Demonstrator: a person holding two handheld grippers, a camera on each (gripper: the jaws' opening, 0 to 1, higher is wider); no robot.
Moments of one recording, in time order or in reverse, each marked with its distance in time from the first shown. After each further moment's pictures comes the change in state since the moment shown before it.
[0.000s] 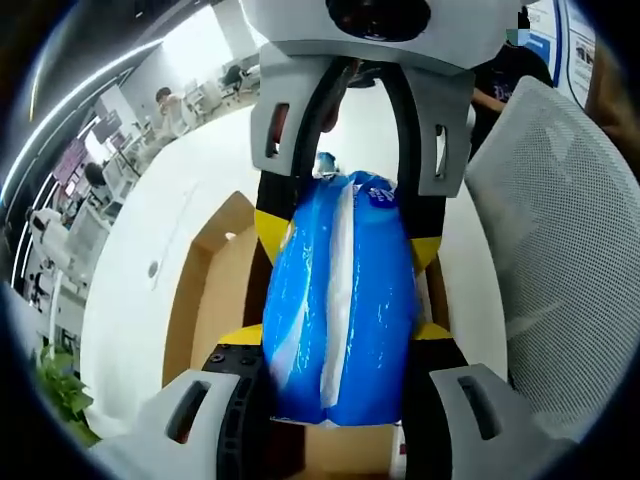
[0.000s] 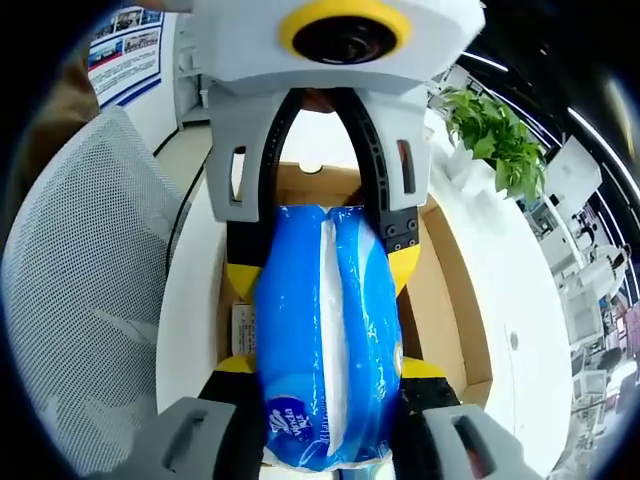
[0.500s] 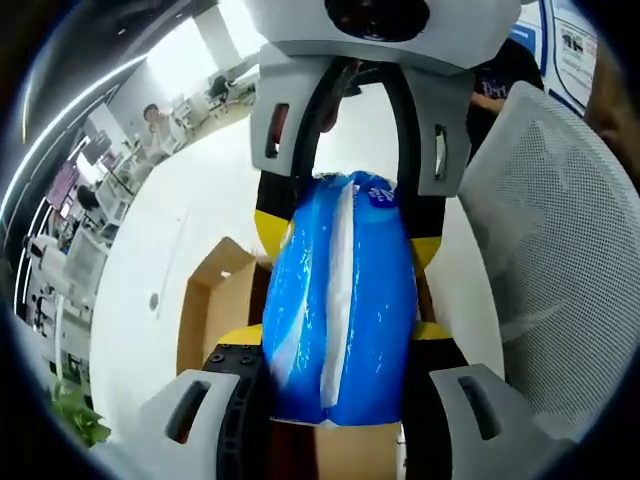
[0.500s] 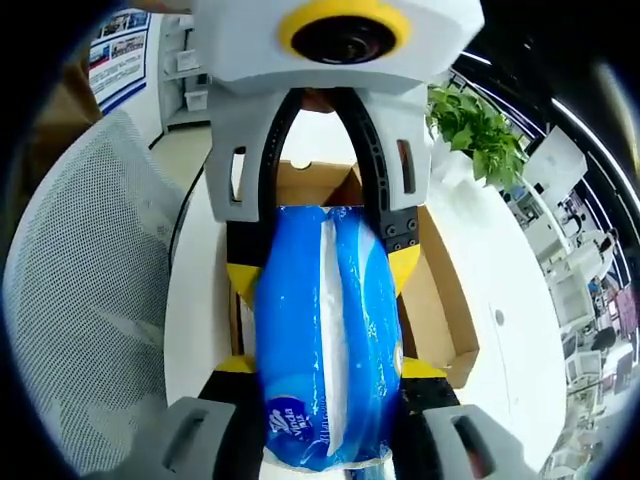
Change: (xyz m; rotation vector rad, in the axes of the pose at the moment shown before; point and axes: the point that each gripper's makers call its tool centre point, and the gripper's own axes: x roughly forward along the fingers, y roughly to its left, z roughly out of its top) left arm 0.008 -0.005 0.042 0.080 -0.019 -0.025; right arm -0.034 0.000 -0.025 0.055 0.013 -0.062
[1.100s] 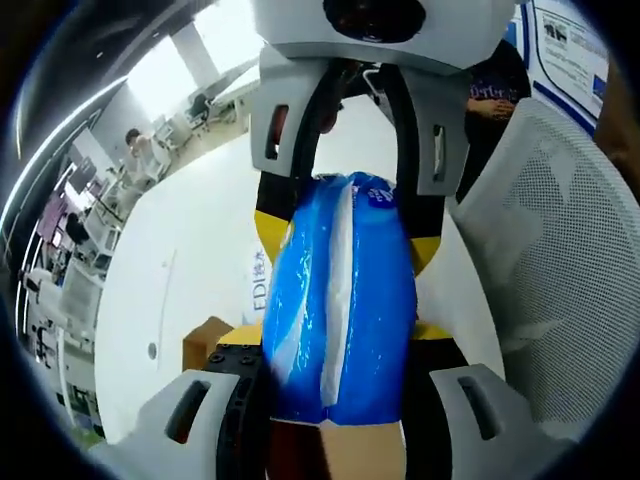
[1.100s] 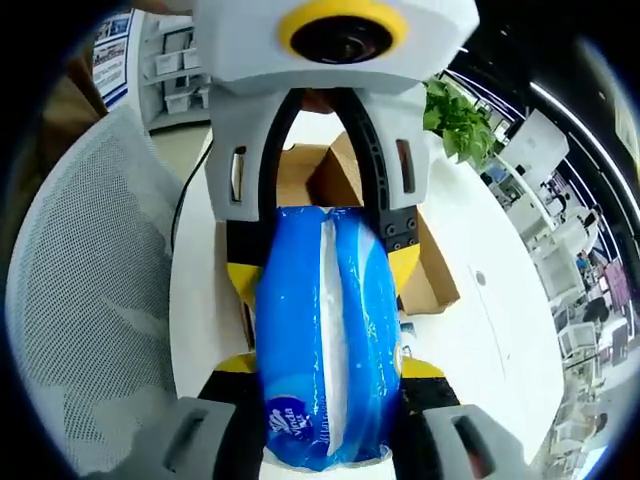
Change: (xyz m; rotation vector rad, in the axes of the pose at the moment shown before) left arm 0.032 -0.007 0.062 0.082 -0.043 -0.042; right arm -0.042 -0.005 -0.055 0.069 0.031 -0.058
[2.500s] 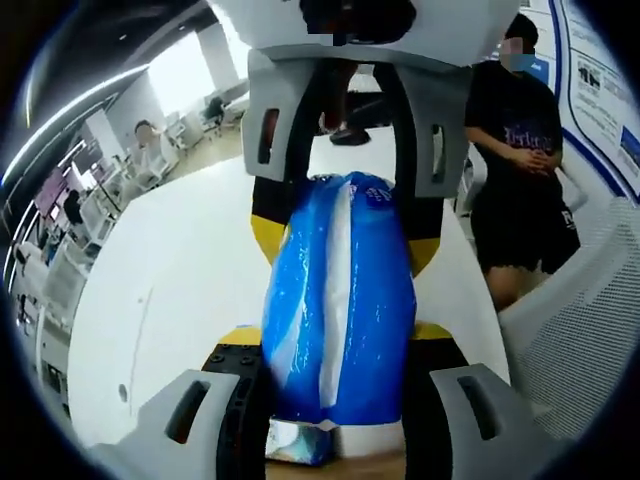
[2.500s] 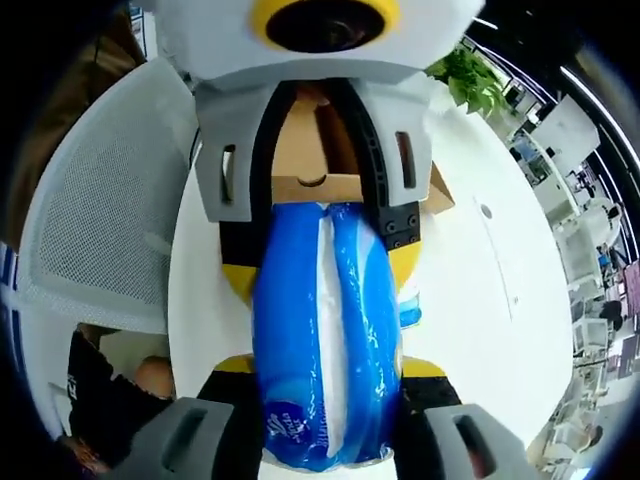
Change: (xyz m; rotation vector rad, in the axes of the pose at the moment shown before) left arm 0.103 0.024 0.084 -0.138 -0.092 0.012; right arm -0.031 -0.048 -0.126 -0.071 0.164 0.130
